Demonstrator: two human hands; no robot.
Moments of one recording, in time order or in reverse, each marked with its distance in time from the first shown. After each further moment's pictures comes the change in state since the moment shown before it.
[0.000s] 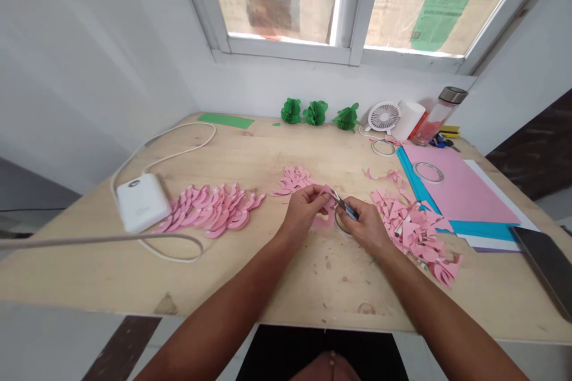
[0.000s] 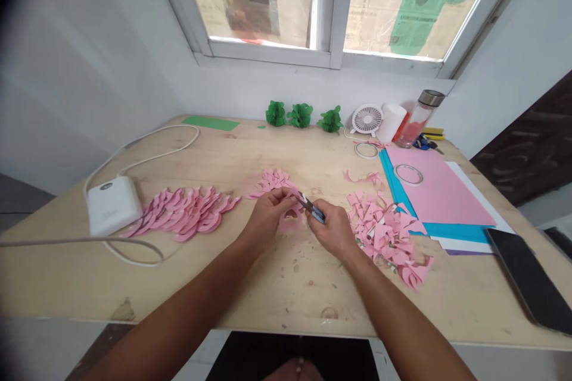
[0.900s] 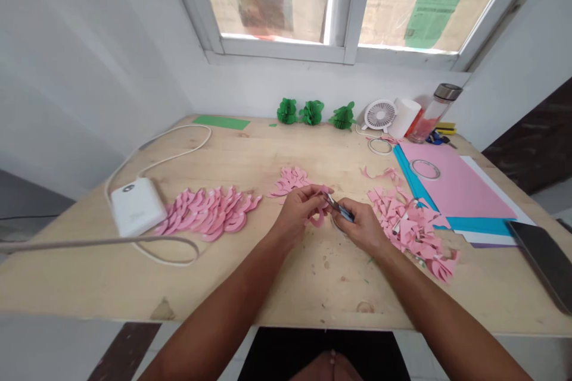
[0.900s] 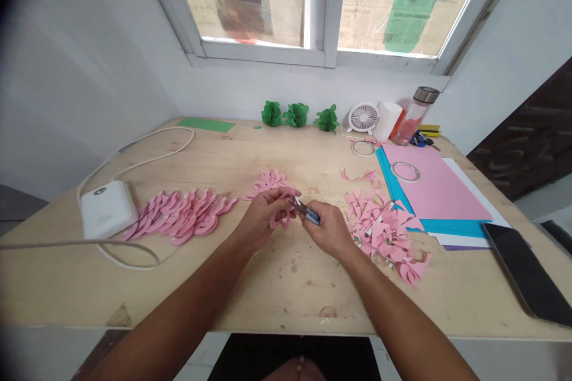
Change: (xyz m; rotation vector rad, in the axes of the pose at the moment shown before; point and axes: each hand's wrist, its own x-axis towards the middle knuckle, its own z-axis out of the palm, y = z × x) left_hand -0.003 0.012 0.000 -0.088 -0.077 -0.106; right_hand 0.000 -0.005 -0.002 0.014 -0.071 -0.059
